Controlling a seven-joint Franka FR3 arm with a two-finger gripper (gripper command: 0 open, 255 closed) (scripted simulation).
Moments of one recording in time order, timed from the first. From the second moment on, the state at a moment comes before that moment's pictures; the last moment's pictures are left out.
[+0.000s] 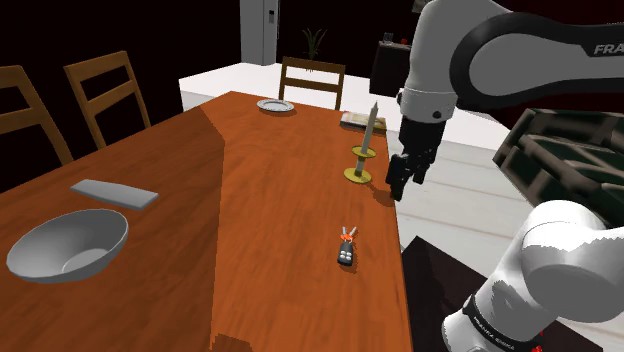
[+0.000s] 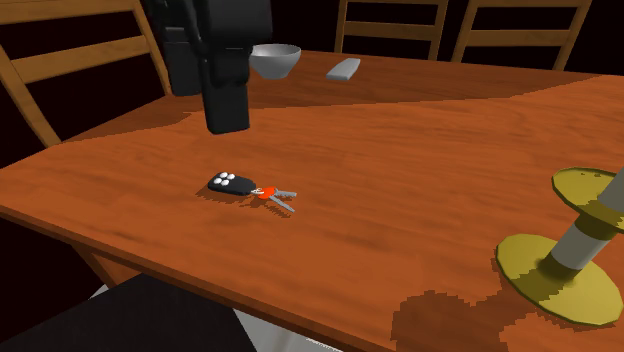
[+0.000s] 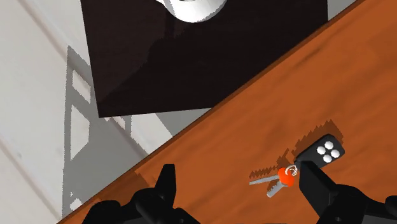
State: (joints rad) arm 0.06 -0.85 0.12 -2.64 0.04 1.68 0.20
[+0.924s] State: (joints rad) arm 0.19 -0.63 0.32 -2.80 0.23 2.20 0.33
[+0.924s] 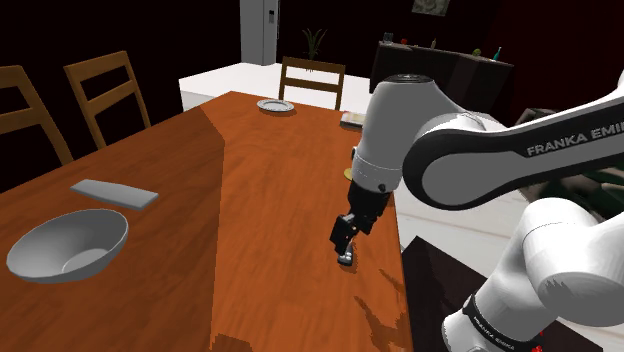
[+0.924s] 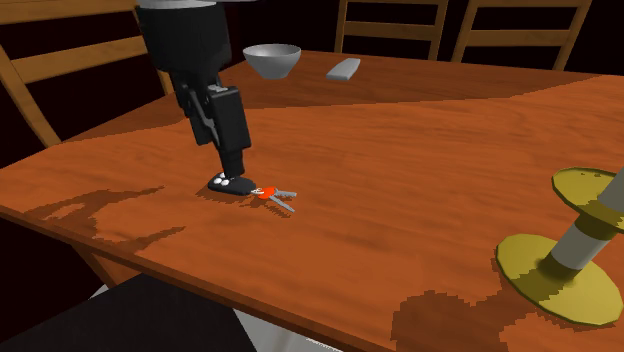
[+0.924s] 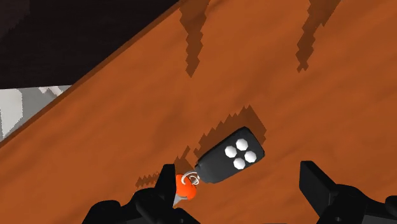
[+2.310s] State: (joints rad) arm 0.19 -0.56 0.34 -2.85 0.24 2.33 0.33
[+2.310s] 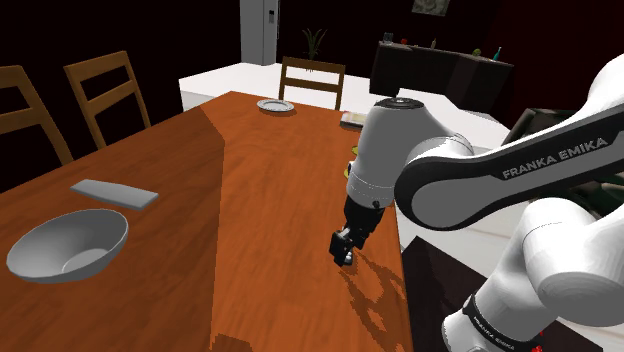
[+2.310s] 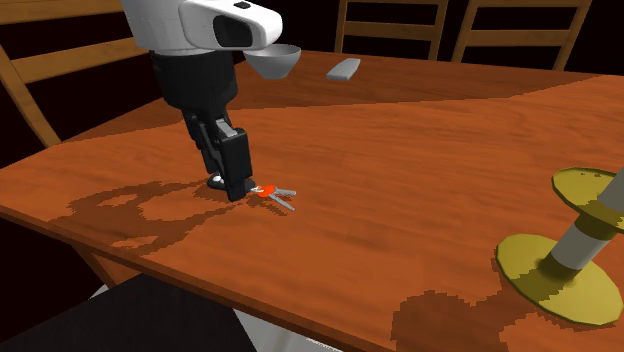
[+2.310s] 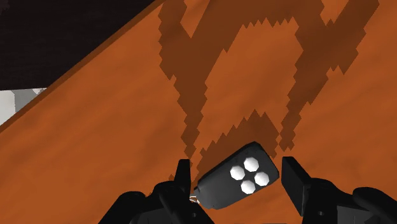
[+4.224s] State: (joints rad) arm 0.10 -0.30 0.35 -2.38 0.12 2.12 0.40
